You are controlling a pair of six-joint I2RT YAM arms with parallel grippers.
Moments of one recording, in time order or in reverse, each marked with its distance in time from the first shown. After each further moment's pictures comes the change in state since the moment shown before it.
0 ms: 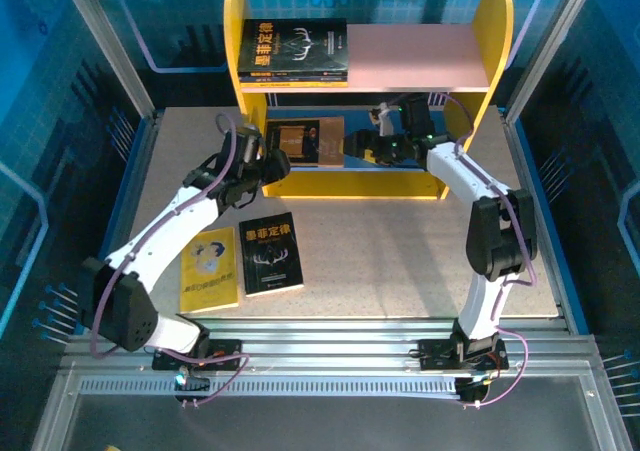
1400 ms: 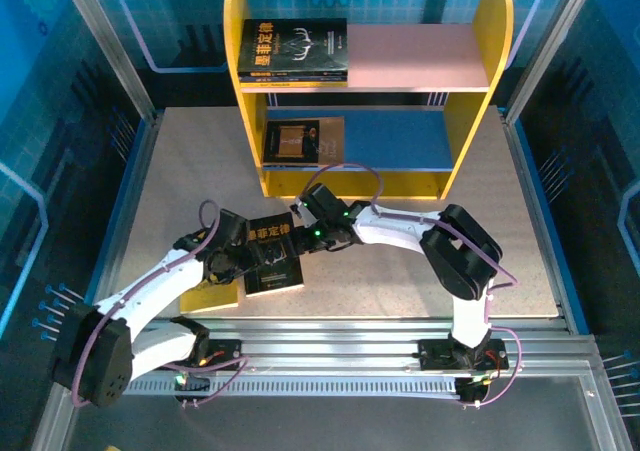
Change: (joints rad) left arm 0.015 -0.274 -0.633 -0.143 0.115 -0.215; right arm 0.595 0.045 -0.280 0.104 0.400 0.103
